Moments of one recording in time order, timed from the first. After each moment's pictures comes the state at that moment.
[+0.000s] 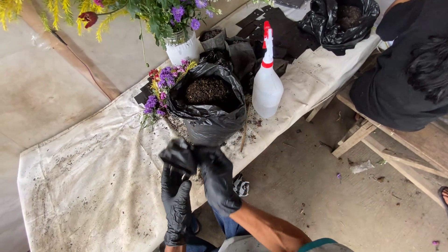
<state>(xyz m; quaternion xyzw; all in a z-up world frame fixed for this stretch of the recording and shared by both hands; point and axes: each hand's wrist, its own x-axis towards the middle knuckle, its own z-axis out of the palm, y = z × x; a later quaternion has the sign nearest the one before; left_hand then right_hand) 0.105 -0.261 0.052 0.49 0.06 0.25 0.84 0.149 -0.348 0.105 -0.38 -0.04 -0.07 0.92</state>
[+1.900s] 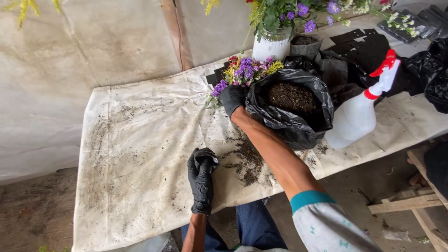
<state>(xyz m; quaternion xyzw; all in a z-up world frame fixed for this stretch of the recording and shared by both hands) 0.137 -0.181 -0.038 0.43 0.26 0.35 0.79 0.509 -0.114 -0.130 -0.75 0.03 -0.64 -0.18</state>
